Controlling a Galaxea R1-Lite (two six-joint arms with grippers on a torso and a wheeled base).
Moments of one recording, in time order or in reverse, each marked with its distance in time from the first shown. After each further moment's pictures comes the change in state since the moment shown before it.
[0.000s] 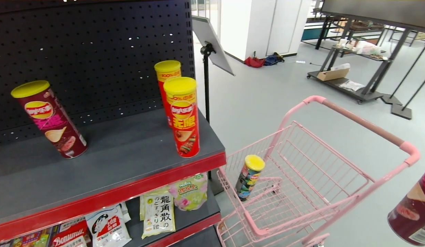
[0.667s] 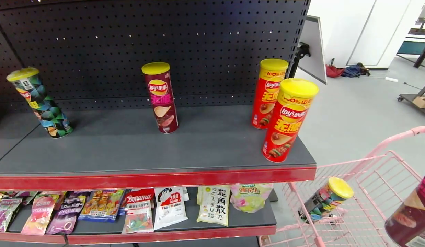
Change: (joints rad) left arm -0.001 0.000 0.000 0.001 0.000 0.001; right arm -0.014 -0.043 0.044 -0.001 0.001 0.009
